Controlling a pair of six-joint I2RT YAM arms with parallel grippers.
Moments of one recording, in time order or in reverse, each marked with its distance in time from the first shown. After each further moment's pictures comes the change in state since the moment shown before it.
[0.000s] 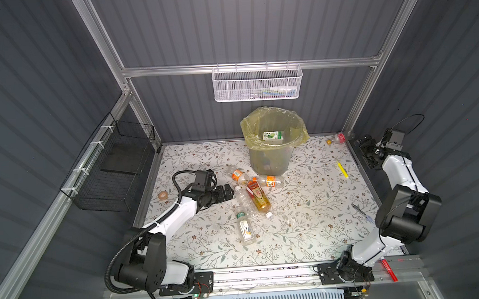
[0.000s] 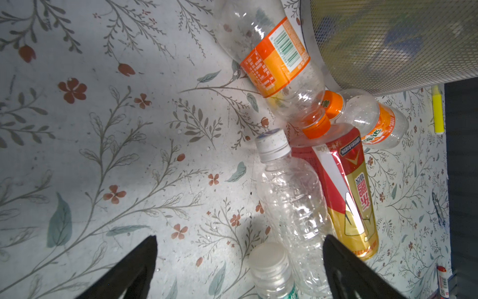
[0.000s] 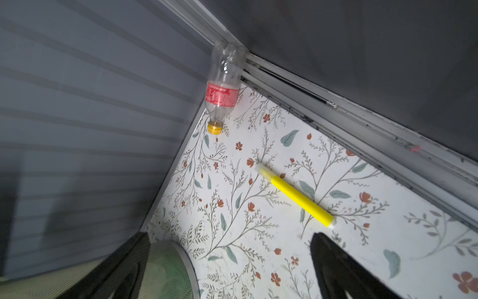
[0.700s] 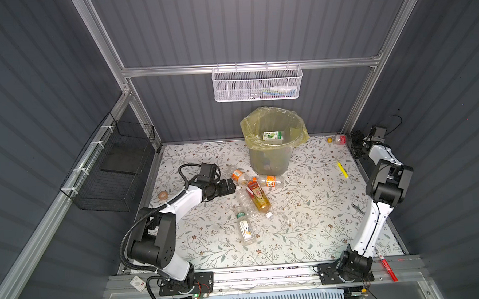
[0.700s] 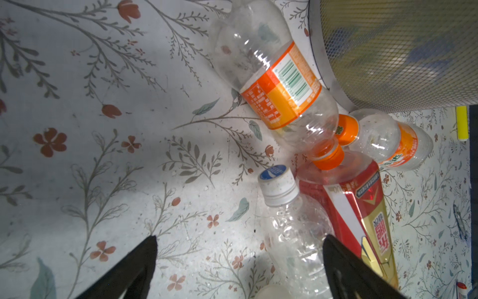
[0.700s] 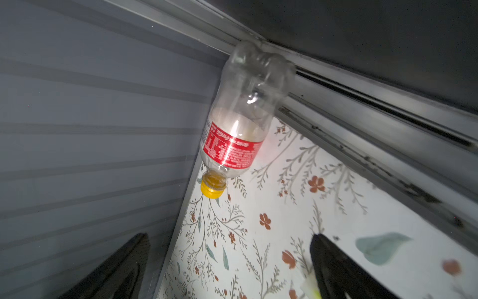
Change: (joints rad) left arm 0.008 0.188 0.152 0.003 -0.010 0.035; right arm 0.036 0.616 0.512 0.131 -0.135 0.198
